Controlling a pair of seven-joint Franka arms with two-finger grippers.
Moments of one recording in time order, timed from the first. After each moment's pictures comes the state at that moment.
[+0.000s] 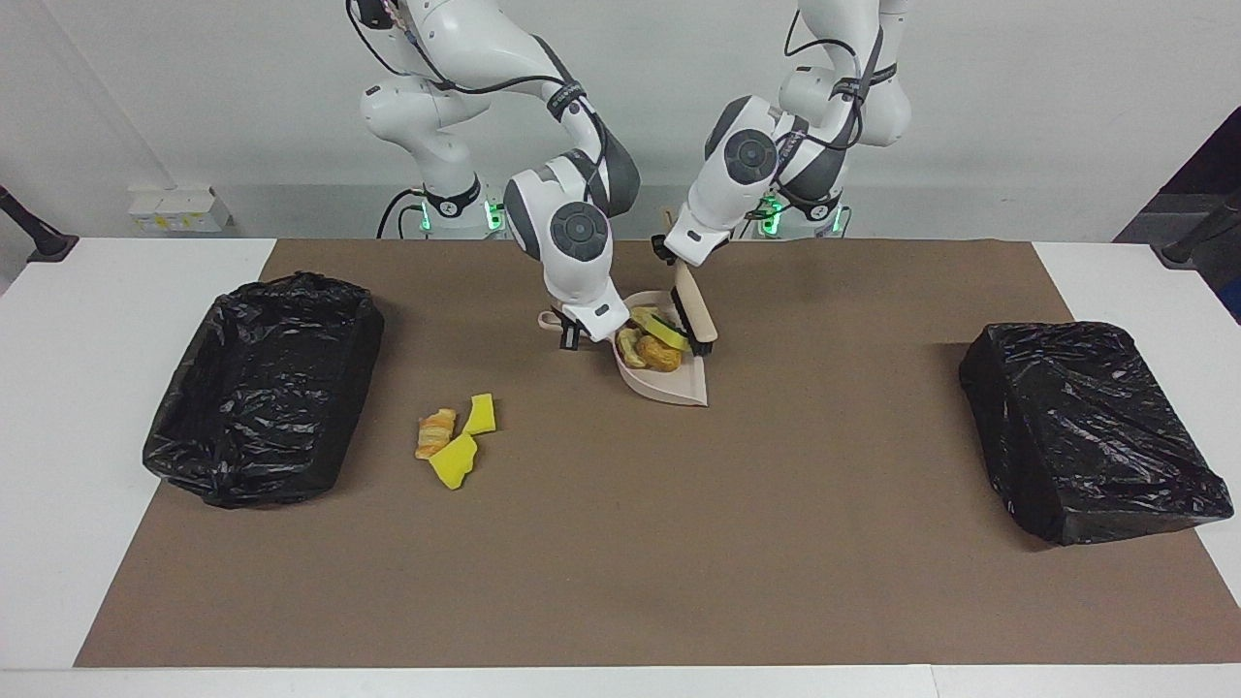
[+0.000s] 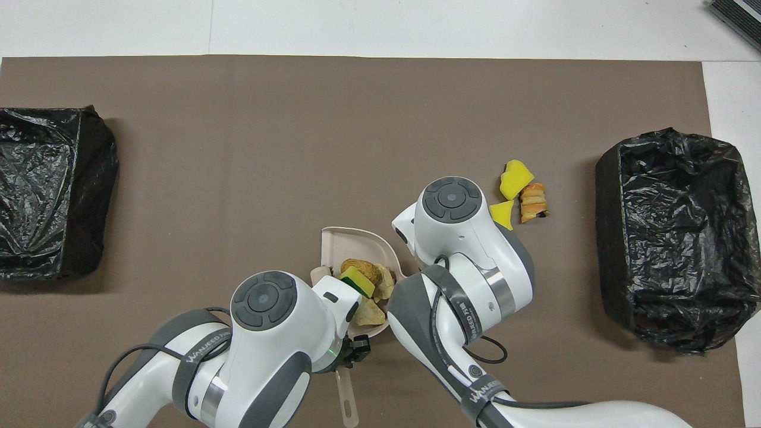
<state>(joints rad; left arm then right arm) -0.63 -0.09 -0.11 -2.26 -0.40 1.95 -0.71 0.51 0.26 0.01 -1.90 0.08 1.84 -0.97</state>
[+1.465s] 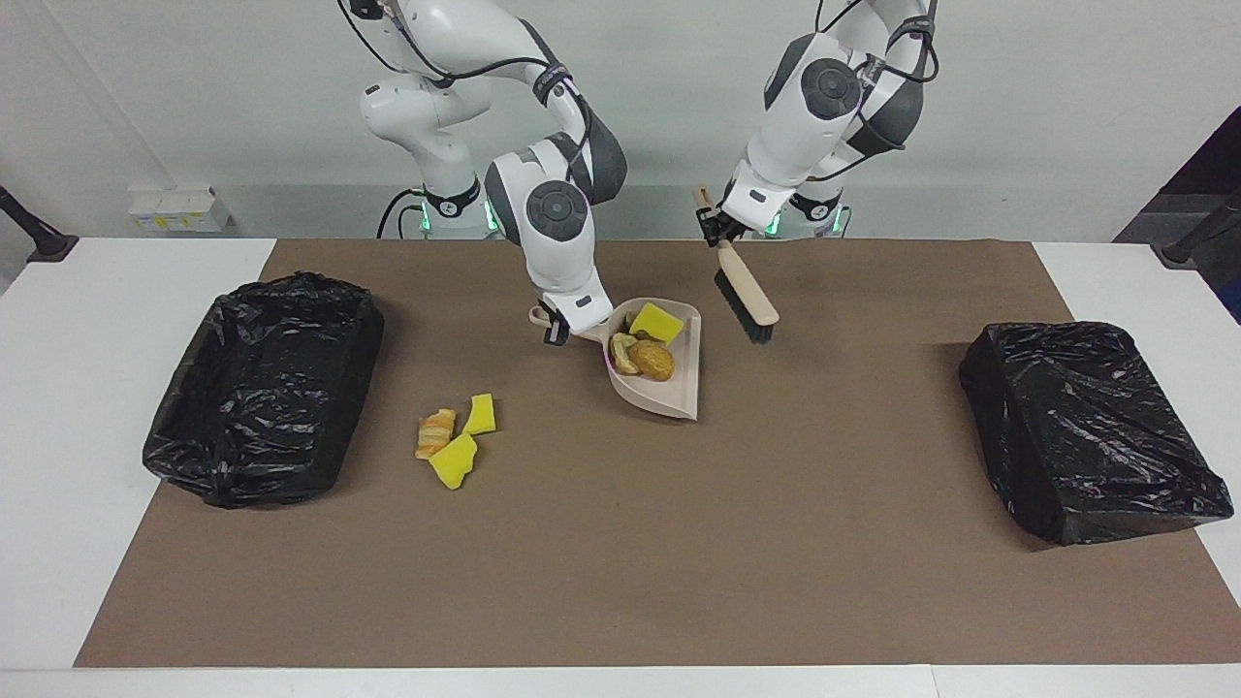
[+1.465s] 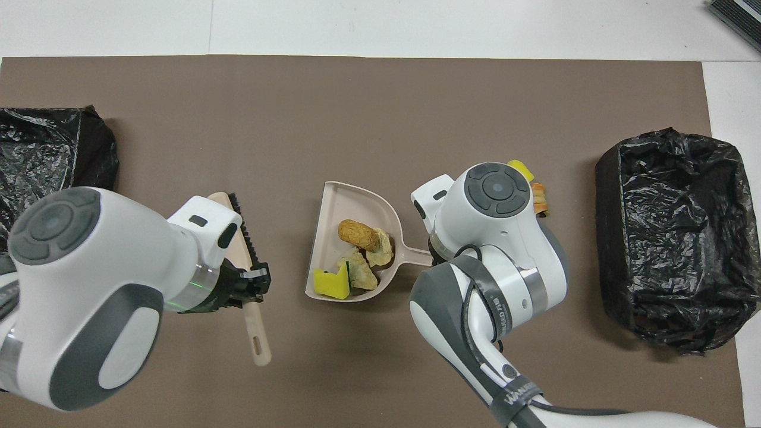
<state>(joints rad) -0.31 -0.16 -0.07 -2.04 -0.21 1.74 -0.58 0.45 0.20 0.01 -1.90 0.16 1.98 -0.91</state>
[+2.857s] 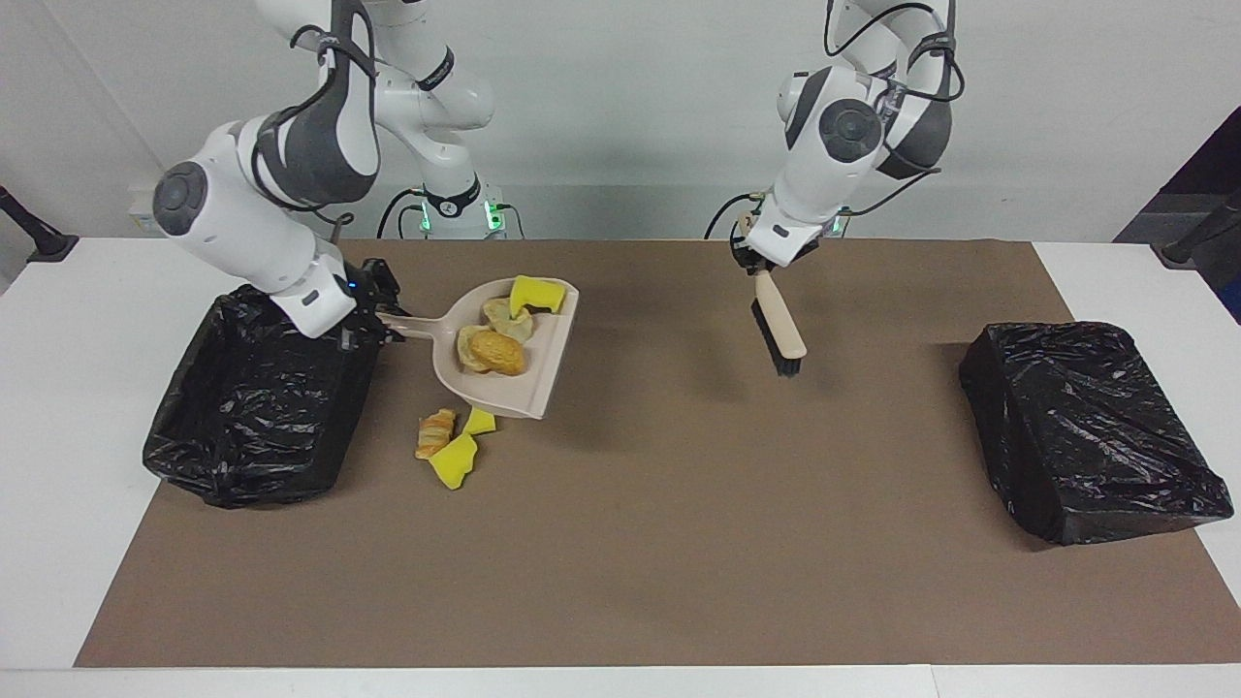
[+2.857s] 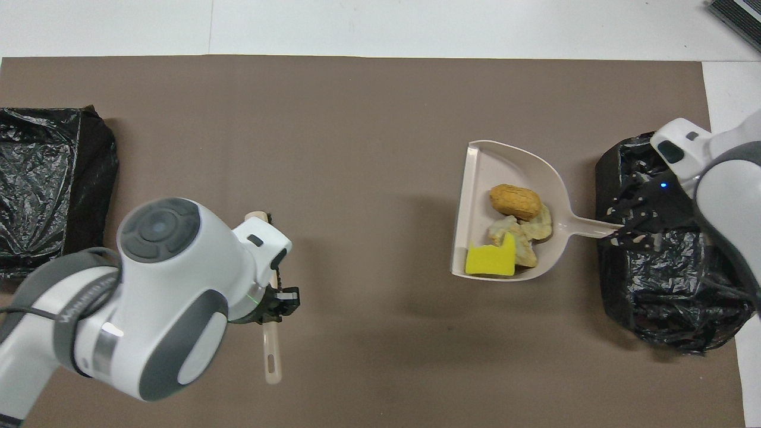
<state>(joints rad) -0.44 -0.11 -0.11 -2.11 -0.18 1.76 -0.56 -0.11 0.14 -0.01 -1.75 0.21 1.58 -1.52</state>
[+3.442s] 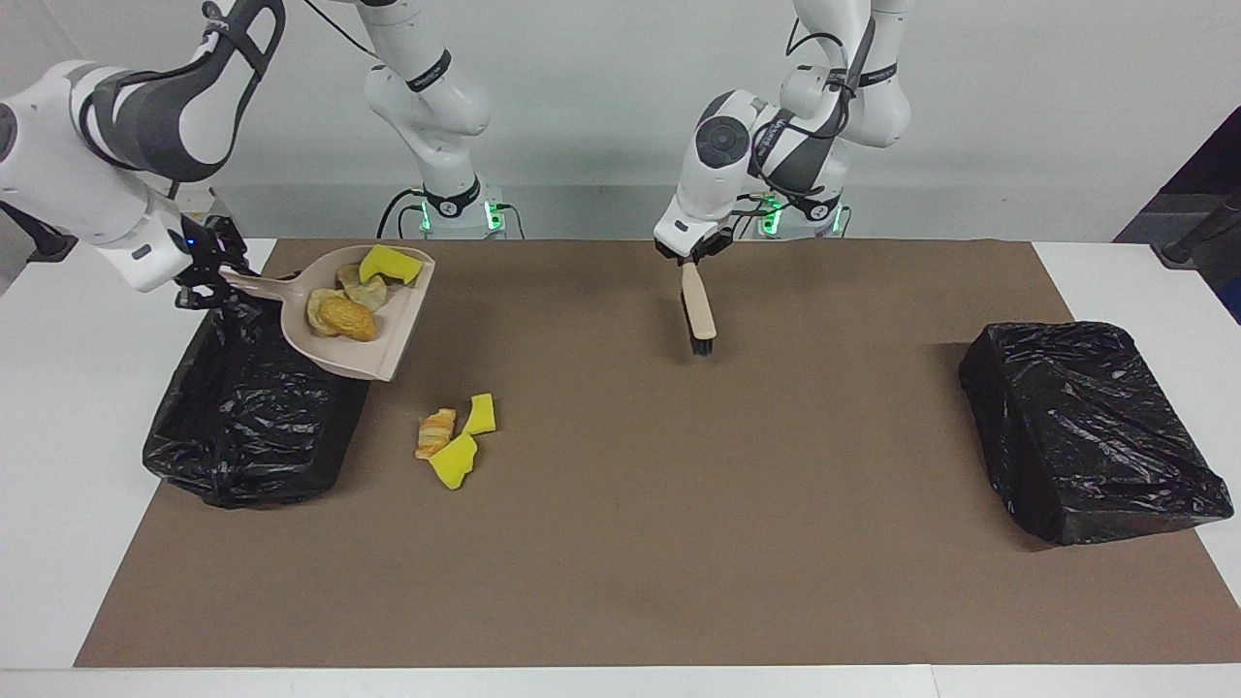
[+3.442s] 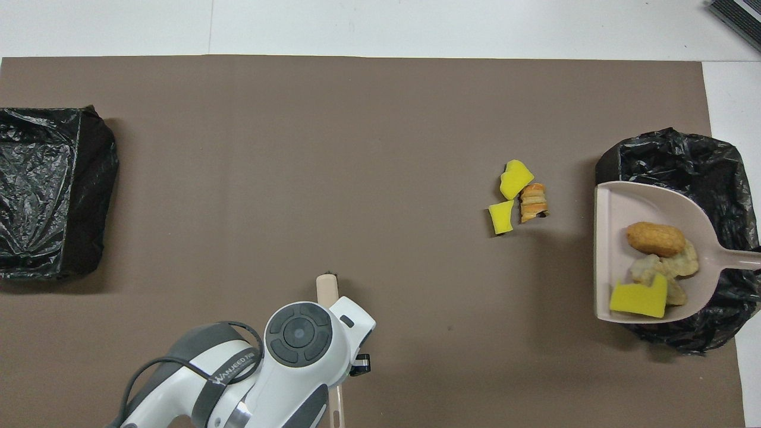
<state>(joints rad) -0.71 -0.10 -0.11 -2.31 -0.28 1.98 -0.69 -0.40 0.14 -0.01 -1.65 -0.07 1.47 -1.81</state>
